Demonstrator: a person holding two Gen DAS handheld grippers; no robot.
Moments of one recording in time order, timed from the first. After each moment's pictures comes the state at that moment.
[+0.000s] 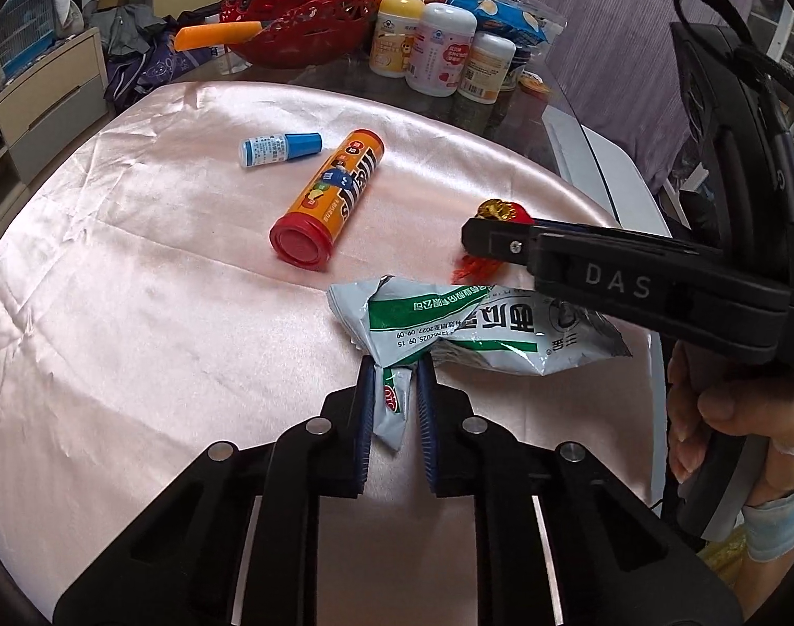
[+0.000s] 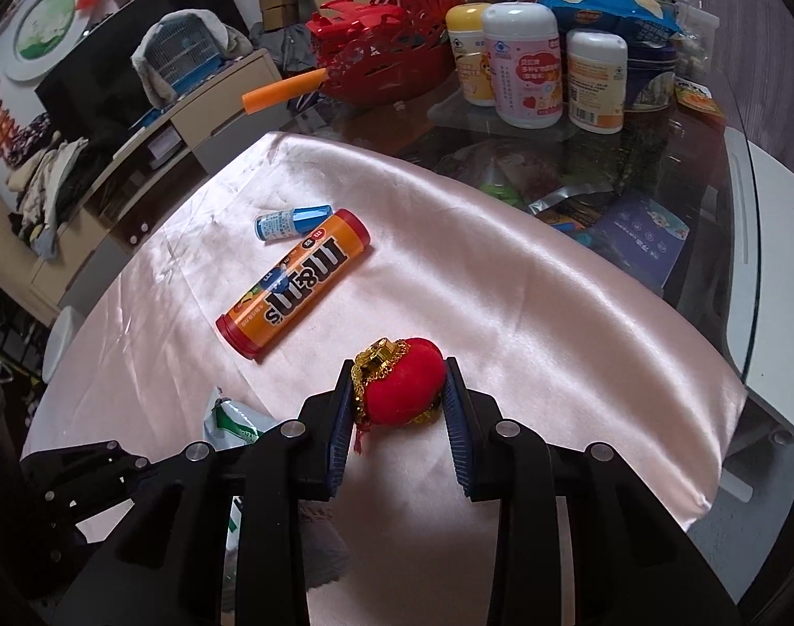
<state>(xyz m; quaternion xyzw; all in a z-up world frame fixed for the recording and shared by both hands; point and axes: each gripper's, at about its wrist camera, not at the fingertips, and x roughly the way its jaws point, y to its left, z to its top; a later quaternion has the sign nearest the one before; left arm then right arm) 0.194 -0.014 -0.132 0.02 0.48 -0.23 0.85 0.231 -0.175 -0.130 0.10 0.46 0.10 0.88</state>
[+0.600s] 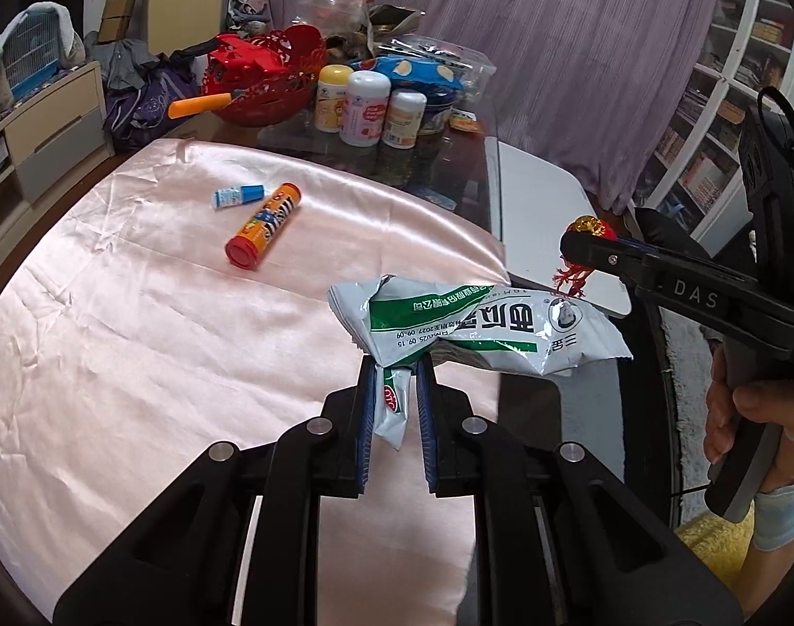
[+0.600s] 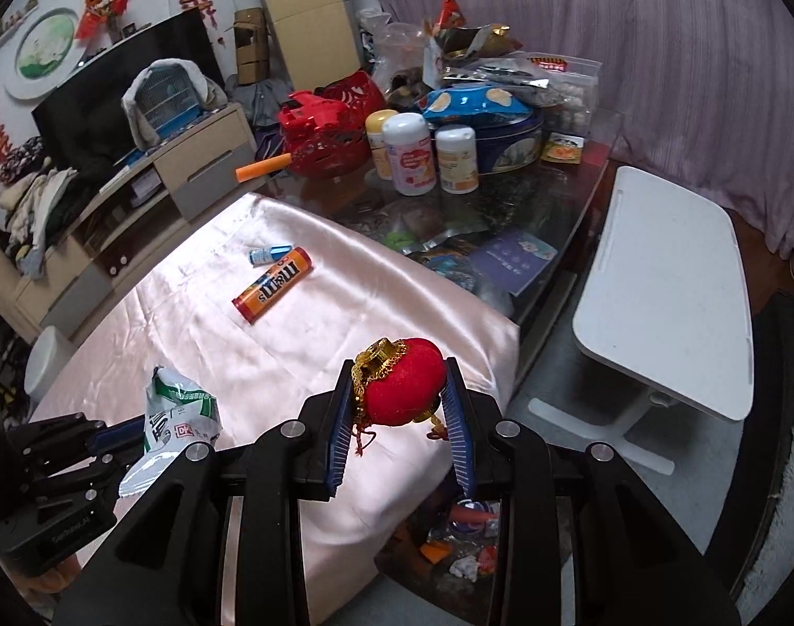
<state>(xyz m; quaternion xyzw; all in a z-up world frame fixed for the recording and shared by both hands) 0.093 -0.040 -0.057 0.01 0.43 -0.26 0.86 0.096 -0.247 -0.042 0.09 0.40 0.03 0.91</state>
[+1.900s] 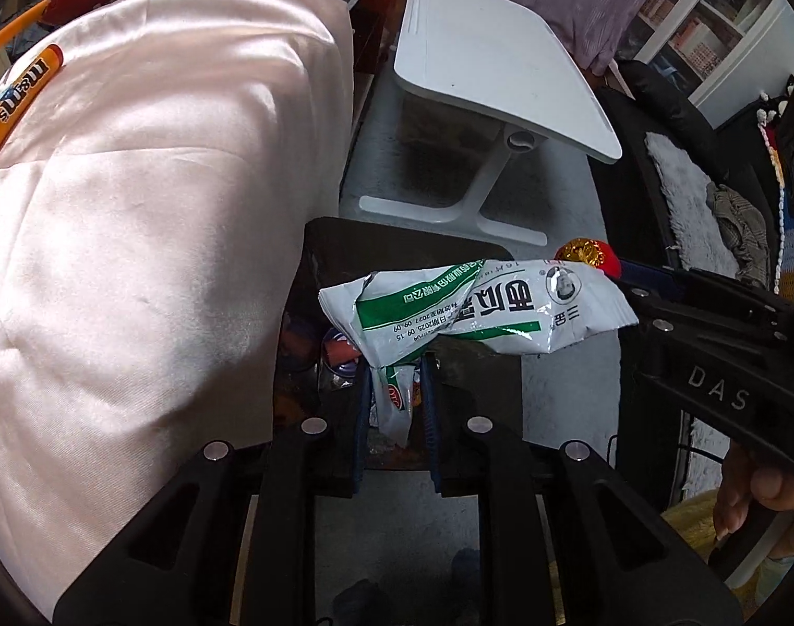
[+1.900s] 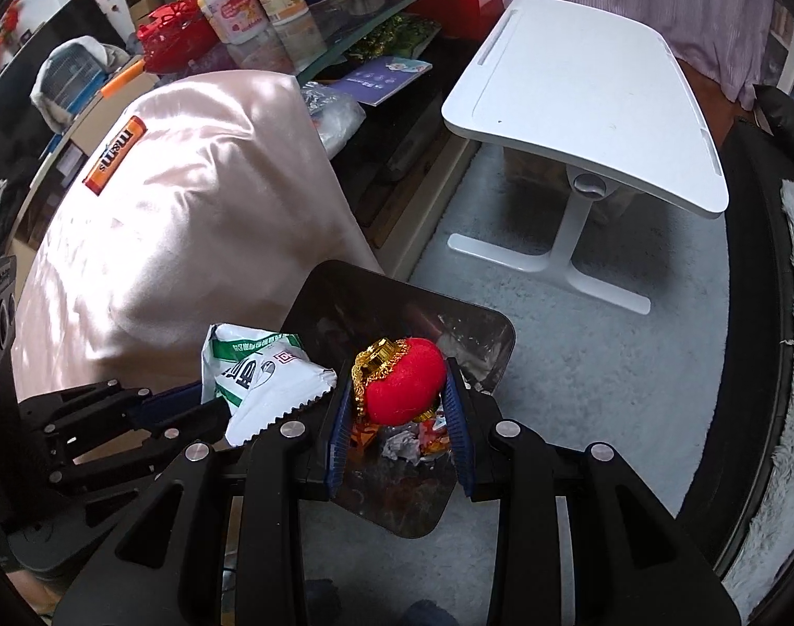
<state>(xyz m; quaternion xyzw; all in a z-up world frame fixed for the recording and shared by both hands) 0.073 -0.198 -0.198 0.10 0.57 -0.29 0.76 0.032 -0.345 -0.183 0.16 0.53 -0.03 0.83</state>
